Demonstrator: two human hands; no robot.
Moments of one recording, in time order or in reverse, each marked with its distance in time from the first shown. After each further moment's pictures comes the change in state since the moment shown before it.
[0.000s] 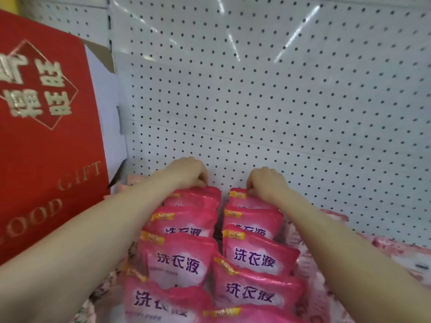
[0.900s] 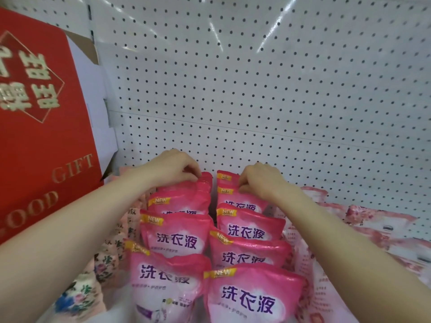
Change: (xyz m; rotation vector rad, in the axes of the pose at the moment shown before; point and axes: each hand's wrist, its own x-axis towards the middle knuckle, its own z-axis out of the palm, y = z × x) left_hand -0.051 0.006 -0.012 -0.163 0.065 0.140; right_hand -0.061 -0.009 -0.010 0.036 0.002 -0.059
